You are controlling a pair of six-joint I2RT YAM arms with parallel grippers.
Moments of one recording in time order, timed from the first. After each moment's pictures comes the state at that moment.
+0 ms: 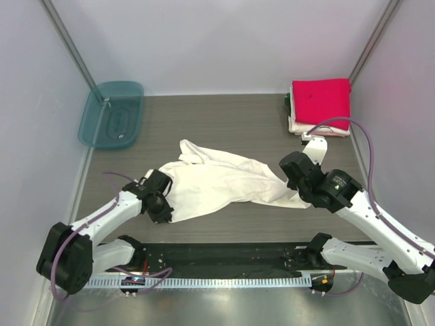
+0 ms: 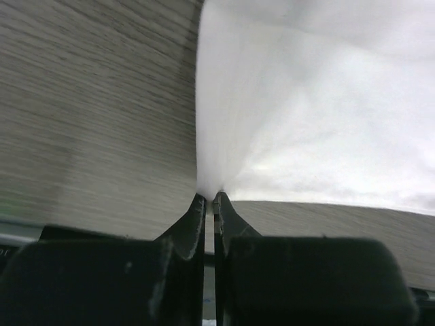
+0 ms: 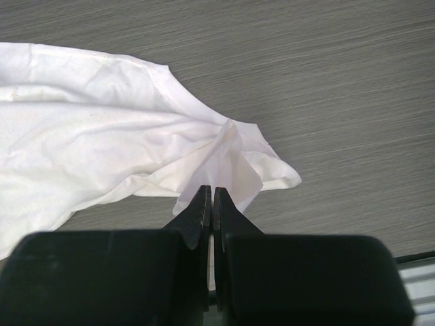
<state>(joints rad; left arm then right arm) -0.48 1.14 0.55 -0.75 -0.04 -1.03 0.78 0.94 1.08 -1.08 0.69 0.77</state>
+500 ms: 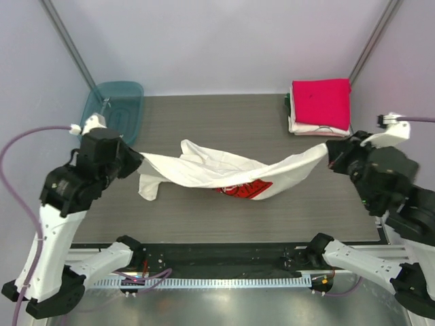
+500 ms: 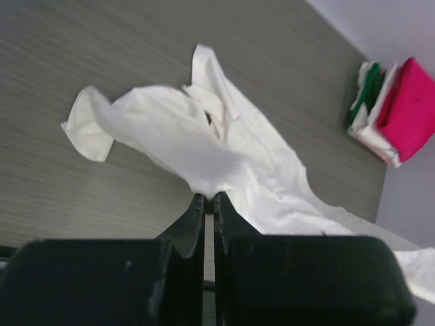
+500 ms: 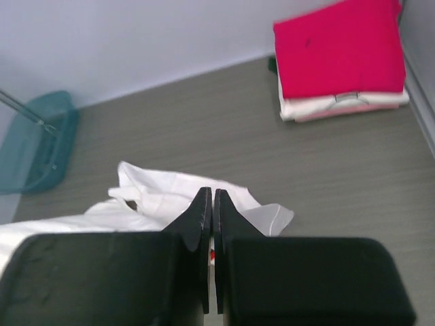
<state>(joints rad) -0.48 0.95 1.49 -1.20 -0.33 -0.91 0.78 0.81 1.53 -1.05 0.73 0.55</state>
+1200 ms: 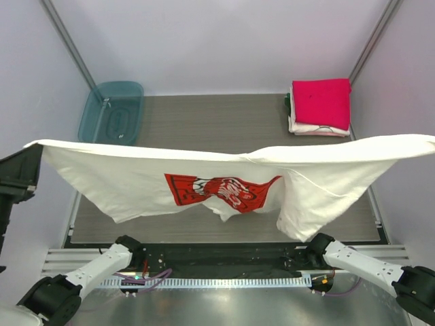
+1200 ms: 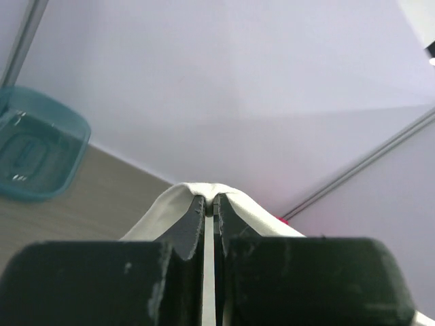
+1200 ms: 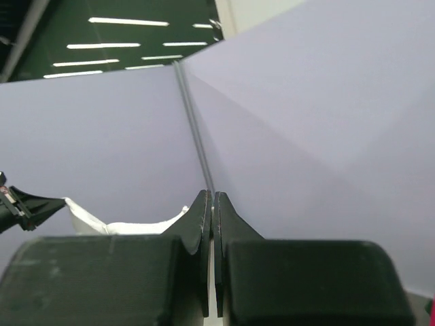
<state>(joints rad) -0.48 0.87 2.27 -1.24 -0.51 -0.62 0.77 0.75 2.13 -0.78 0.20 0.19</state>
